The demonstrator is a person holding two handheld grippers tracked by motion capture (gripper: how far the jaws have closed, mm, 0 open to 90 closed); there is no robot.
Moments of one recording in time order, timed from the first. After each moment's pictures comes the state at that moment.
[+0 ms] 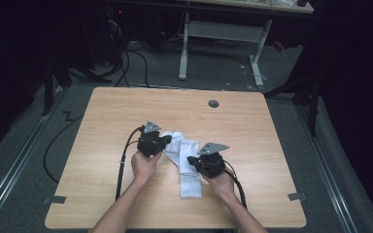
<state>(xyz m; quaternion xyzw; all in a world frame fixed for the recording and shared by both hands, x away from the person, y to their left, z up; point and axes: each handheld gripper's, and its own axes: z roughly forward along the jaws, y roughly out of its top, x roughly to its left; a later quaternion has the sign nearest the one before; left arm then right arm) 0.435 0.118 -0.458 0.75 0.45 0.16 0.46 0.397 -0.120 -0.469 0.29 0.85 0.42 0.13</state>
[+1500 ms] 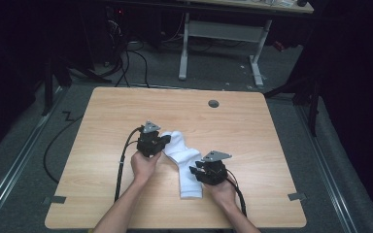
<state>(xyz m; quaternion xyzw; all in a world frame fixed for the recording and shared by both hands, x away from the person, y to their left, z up) 0.437 0.119 -0.461 0.74 0.46 0.16 0.46 0.387 -0.131 -0.502 0.35 0.84 0.41 0.13</state>
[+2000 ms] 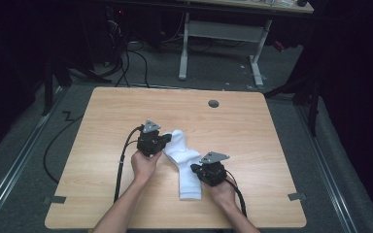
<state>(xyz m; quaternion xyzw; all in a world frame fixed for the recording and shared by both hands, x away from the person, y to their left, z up) 0.434 0.117 -0.453 0.74 0.45 0.17 0.47 0.383 -0.128 -0.498 0.32 0.85 0.40 0.14</state>
